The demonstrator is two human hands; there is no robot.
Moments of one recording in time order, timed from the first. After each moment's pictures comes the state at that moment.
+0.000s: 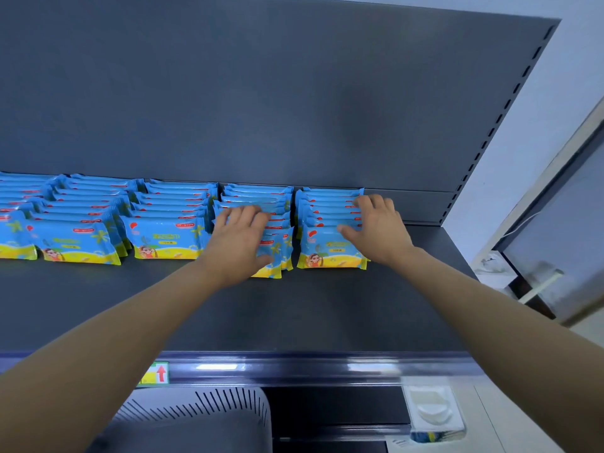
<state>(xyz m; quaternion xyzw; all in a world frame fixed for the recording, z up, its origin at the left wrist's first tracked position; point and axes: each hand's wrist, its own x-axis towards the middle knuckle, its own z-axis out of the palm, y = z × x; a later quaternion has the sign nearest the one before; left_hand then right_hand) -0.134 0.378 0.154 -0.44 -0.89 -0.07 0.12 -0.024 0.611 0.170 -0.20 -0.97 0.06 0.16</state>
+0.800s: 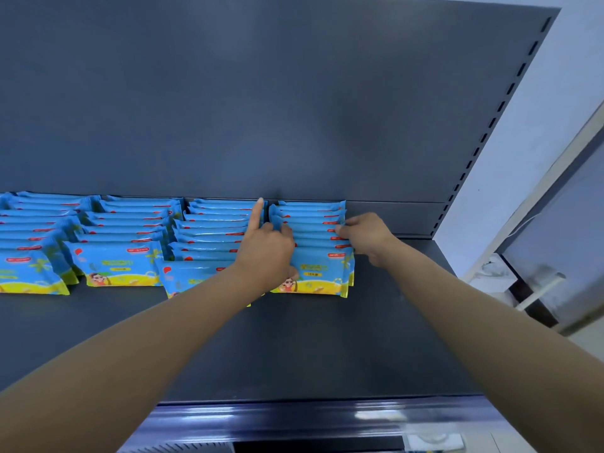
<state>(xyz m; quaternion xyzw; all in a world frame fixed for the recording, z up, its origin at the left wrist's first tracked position) -0.122 0.487 0.162 -0.43 -0.89 0.13 0.12 -0.059 0.663 0.169 -0.34 -0.75 0.56 0.07</state>
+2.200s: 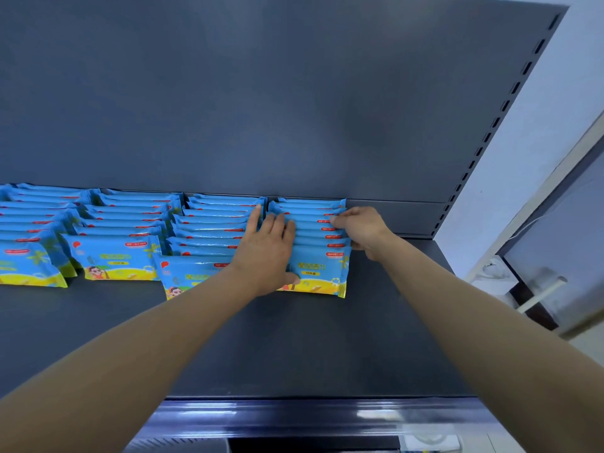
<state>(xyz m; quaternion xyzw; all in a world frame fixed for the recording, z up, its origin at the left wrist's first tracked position) -0.120 0.484 0.150 -0.44 -0.88 0.12 0.14 -0.067 0.663 0.172 -0.34 -0.73 0.59 0.09</state>
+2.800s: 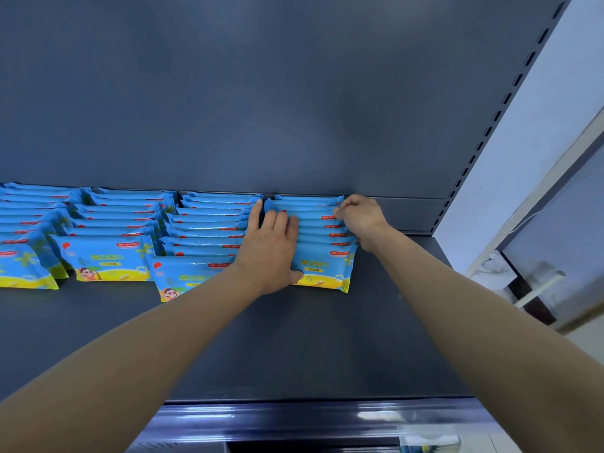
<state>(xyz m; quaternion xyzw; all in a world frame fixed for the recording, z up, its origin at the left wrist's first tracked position) -0.120 0.497 0.147 -0.44 -0.87 0.11 0.17 -0.083 0.673 0.167 -0.37 -0.74 0.55 0.15</state>
